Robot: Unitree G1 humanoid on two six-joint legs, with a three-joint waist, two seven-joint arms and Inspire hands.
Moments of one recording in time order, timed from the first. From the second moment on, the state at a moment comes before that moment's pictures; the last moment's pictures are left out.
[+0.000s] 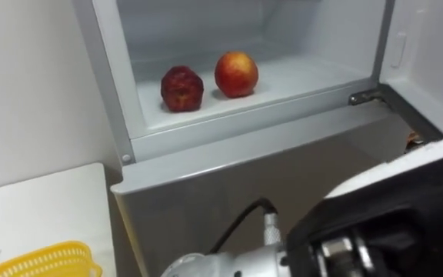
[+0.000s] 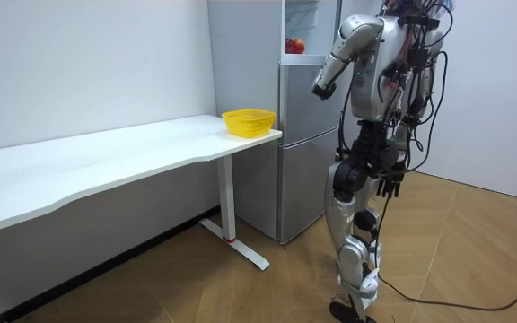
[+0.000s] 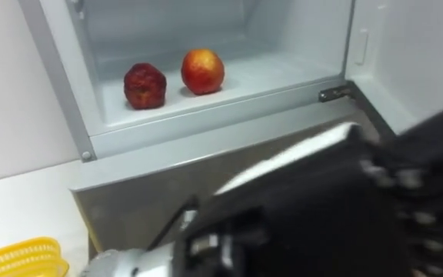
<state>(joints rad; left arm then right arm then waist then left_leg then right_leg) -0.49 0.22 -0.49 -0.50 -0.85 0.13 -0.51 0.02 -0.27 0.26 1.28 -0.30 0.09 0.10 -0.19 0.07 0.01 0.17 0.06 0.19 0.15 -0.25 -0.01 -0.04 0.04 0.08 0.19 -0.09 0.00</state>
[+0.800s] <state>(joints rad) -0.09 0.34 0.45 -0.64 -0.51 -0.03 -0.06 0.16 -0.25 -0.11 1.29 -0.37 0.02 -0.03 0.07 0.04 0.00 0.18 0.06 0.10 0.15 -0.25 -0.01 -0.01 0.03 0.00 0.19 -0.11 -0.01</state>
